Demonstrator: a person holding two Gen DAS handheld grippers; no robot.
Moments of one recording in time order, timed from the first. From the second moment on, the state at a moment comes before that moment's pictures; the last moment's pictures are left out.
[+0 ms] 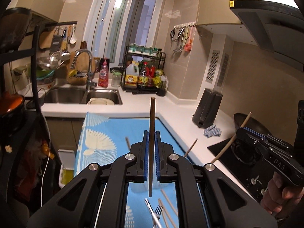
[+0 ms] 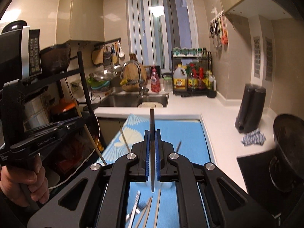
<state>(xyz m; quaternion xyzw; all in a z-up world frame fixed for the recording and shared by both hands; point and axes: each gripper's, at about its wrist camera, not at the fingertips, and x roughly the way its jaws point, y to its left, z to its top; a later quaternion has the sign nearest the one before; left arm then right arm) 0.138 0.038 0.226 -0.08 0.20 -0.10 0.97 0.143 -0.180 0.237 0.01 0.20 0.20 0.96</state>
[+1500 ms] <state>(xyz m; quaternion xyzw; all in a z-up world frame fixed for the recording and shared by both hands) 0.141 0.011 0.164 -0.04 0.21 -0.10 0.97 0.130 -0.185 0.163 0.00 0.20 0.17 0.96</state>
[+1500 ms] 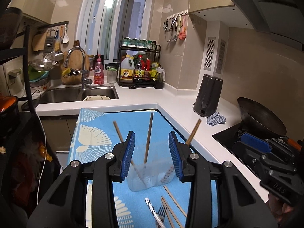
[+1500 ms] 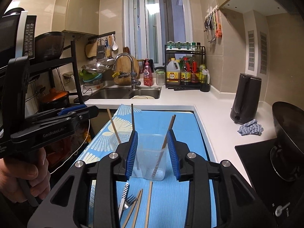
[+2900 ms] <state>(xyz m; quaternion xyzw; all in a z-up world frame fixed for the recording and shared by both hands) 0.046 0.015 -0.036 -0.06 0.38 -0.11 0.92 0.067 -0.192 -0.051 0.03 0.42 0.18 0.89</state>
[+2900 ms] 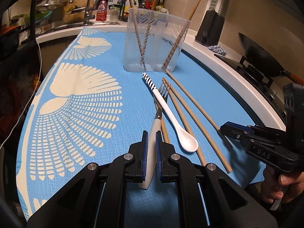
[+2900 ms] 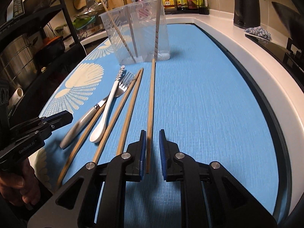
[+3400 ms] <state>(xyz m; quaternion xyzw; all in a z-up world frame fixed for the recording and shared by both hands) 0.047 0.012 -0.045 -0.05 0.39 -0.09 0.91 0.065 -0.184 -0.057 0.00 0.42 0.17 0.89</state>
